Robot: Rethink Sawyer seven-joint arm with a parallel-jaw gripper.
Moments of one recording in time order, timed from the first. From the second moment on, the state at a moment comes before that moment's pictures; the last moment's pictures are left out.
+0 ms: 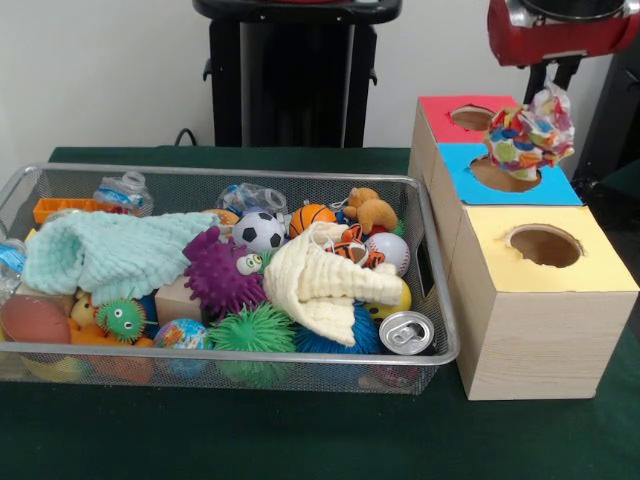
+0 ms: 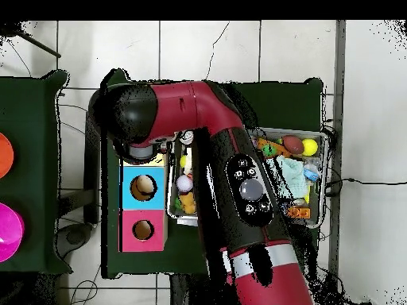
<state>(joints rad) -0.26 -0.66 0.44 1.28 -0.23 1.27 1.83</state>
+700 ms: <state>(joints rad) -0.24 -0.60 0.39 1.25 -0.23 1.27 1.83</state>
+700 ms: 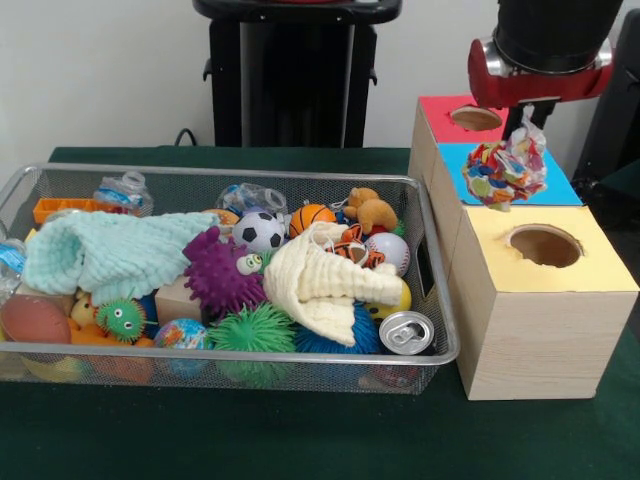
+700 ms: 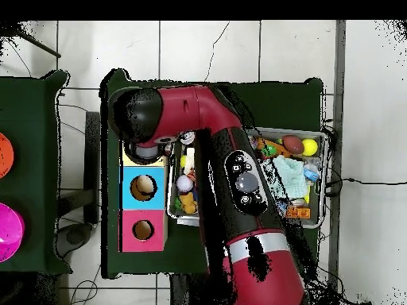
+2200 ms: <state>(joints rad) -0.17 -0.48 0.34 1.12 -0.21 1.27 1.83</state>
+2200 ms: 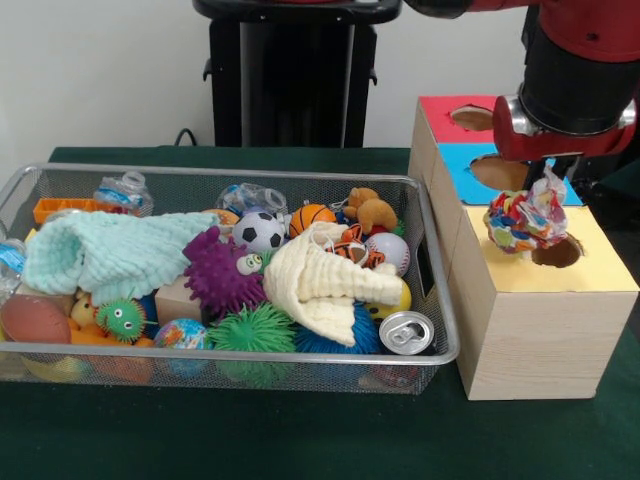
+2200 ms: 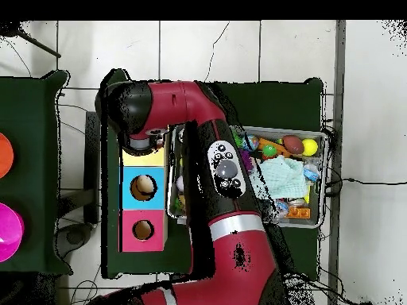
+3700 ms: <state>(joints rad) -0.12 -0.47 0.28 1.07 -0.19 1.27 1.83</state>
